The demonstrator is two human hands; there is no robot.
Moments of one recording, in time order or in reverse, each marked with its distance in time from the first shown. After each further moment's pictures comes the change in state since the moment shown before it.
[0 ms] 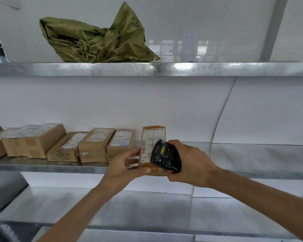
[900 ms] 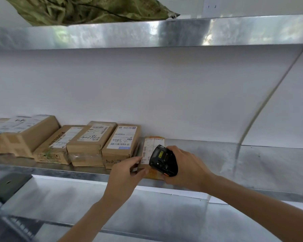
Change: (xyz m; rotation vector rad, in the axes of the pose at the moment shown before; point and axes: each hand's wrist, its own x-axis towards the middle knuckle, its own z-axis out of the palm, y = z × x) left_hand 0.088 -0.091 0.009 0.395 0.184 0.045; right_hand 0.120 0.066 0.106 0.101 -0.083 0.048
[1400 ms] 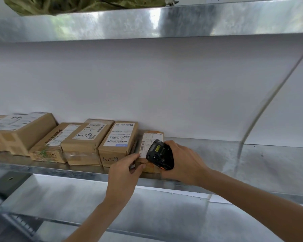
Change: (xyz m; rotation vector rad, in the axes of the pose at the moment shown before) left_hand 0.006 -0.011 0.022 0.154 0.203 0.062; right_hand 0.019 0.006 0.003 -0.021 0.028 -0.020
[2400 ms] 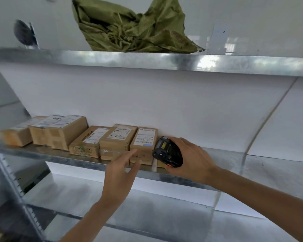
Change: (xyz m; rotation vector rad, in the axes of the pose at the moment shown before) left_hand -0.041 -0.005 -0.112 -0.142 0.101 -0.027; right_hand -0.045 -0.098 -0.047 -0.048 0.097 -0.126
